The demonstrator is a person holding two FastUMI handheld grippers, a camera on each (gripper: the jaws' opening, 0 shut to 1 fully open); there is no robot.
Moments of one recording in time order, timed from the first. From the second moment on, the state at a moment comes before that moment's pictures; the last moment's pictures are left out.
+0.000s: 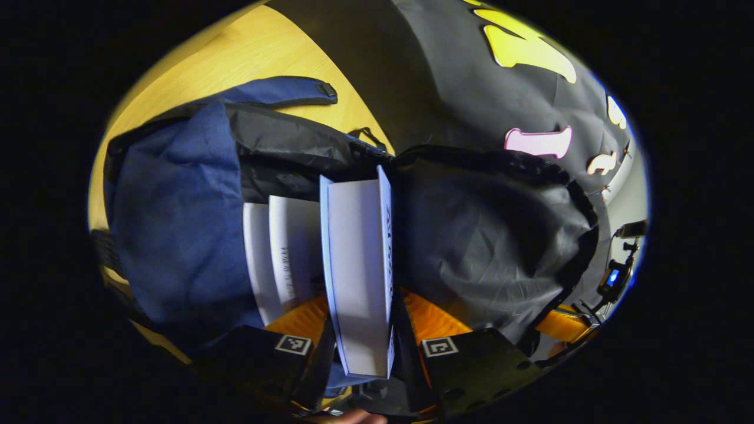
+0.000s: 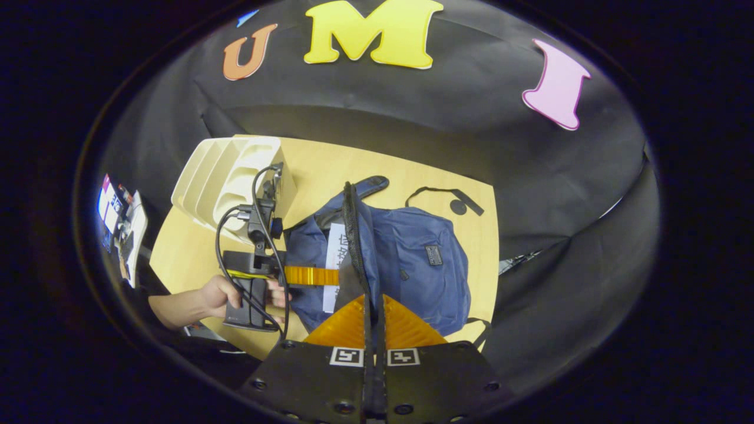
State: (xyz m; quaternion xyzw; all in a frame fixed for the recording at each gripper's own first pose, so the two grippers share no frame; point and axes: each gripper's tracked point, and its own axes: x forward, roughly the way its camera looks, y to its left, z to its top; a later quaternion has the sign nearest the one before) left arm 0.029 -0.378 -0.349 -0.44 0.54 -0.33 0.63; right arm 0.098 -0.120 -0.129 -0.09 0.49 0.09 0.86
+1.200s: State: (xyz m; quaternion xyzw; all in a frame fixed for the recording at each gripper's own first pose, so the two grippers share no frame) left arm 0.062 -0.191 -0.201 -0.08 0.39 -0.17 0.90; right arm 0.083 -0.061 -0.159 -0.03 0.48 0.12 0.87
